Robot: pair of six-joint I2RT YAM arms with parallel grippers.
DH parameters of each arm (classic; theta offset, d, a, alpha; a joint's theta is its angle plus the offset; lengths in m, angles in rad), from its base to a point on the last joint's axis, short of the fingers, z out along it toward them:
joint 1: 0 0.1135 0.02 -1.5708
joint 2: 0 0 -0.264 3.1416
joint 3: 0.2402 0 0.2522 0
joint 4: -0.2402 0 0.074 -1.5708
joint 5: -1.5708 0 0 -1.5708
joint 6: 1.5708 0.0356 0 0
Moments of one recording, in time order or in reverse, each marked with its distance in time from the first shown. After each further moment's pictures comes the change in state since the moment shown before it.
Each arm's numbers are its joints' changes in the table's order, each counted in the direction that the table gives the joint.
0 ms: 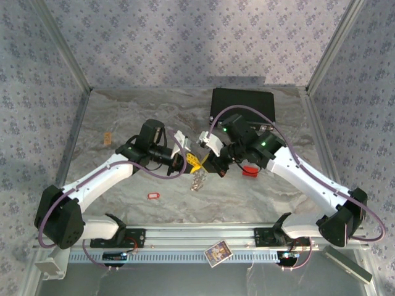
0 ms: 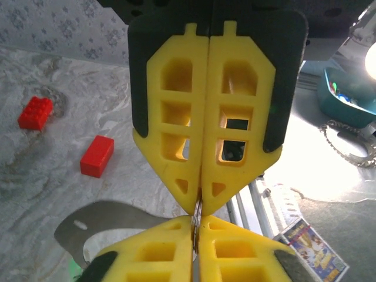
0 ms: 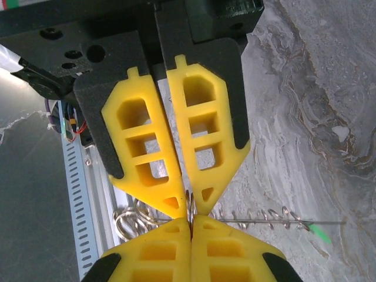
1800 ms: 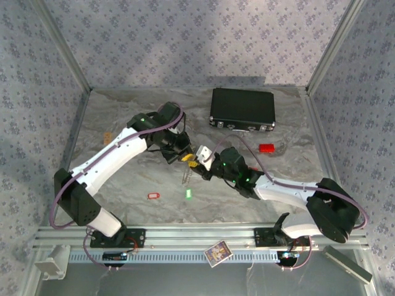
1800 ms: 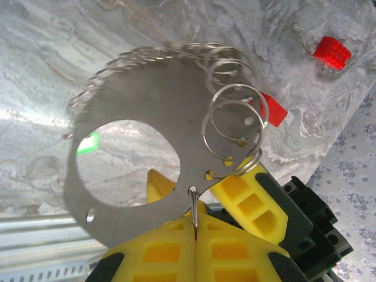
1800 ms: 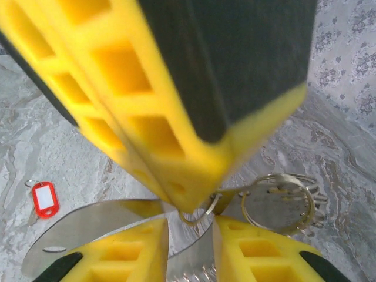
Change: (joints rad) left arm -0.109 0.238 0.585 -0.834 0.738 -1.540; right arm 0.113 0.030 -0.691 1.332 -0.373 -0.070
